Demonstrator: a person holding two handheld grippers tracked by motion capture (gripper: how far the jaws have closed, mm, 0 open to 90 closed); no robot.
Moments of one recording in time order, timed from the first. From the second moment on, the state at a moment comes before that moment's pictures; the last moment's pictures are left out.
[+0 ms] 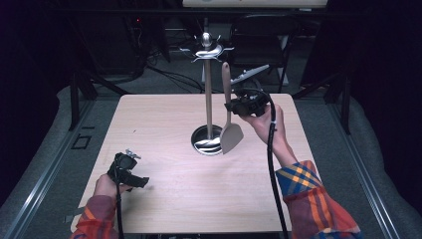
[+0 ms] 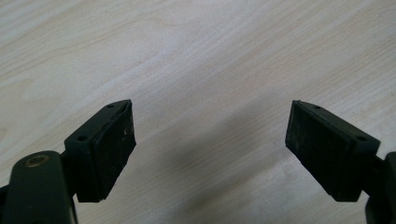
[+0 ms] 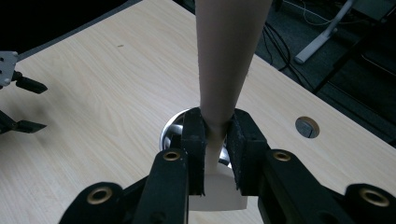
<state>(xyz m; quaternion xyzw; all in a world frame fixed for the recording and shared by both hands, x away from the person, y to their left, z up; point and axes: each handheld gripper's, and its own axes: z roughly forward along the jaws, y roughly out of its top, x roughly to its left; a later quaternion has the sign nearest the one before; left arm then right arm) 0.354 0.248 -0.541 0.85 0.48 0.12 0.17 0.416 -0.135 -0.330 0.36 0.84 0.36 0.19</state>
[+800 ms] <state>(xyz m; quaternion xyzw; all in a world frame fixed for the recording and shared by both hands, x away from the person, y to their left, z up) 0.354 0.248 -0.541 0.86 0.47 0.12 0.17 0.424 -0.126 -0.318 0.36 0.84 0.35 0.19</state>
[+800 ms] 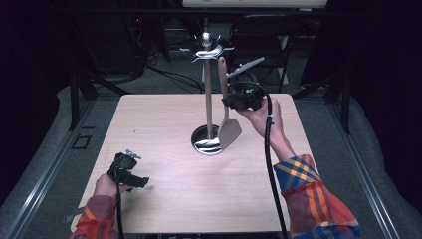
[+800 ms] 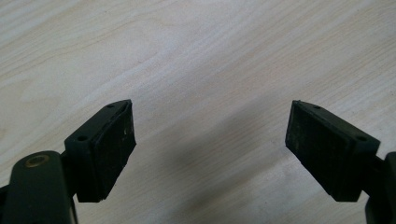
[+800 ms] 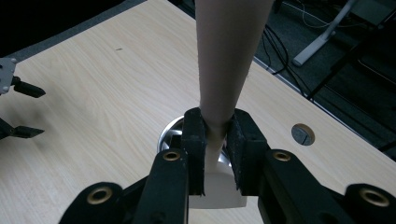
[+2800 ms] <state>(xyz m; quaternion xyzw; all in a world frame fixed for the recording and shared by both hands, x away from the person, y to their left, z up) 0.354 0.246 -0.541 0.86 0.47 0.12 0.17 0.409 -0.143 -0.350 0.37 0.85 0.34 0.16</state>
